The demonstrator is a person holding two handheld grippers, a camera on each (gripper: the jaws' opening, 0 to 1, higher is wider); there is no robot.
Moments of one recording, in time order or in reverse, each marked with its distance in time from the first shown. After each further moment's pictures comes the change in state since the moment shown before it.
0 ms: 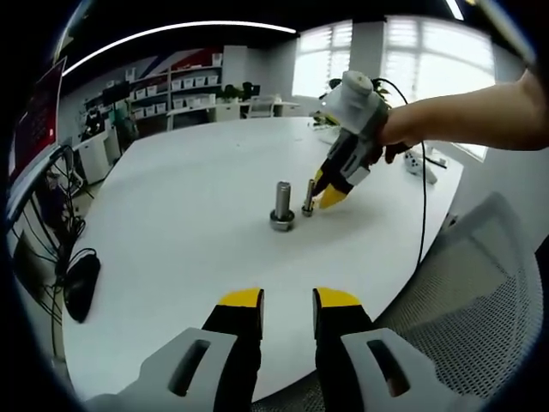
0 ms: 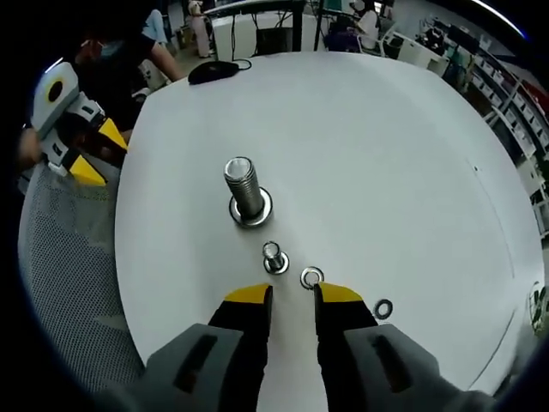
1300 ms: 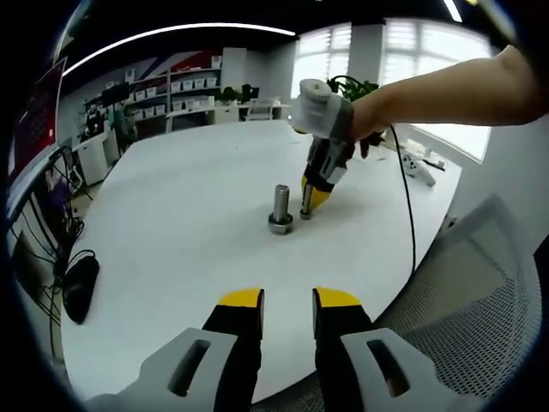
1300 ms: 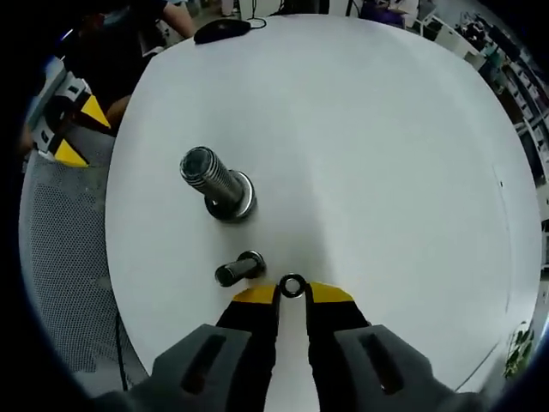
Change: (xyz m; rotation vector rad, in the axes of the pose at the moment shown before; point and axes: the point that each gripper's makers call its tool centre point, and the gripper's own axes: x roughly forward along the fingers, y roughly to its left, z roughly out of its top) left arm 0.000 -0.001 0.002 -0.001 -0.013 -0.008; right arm 0.017 -0.008 0.000 -0.126 0.193 0.070
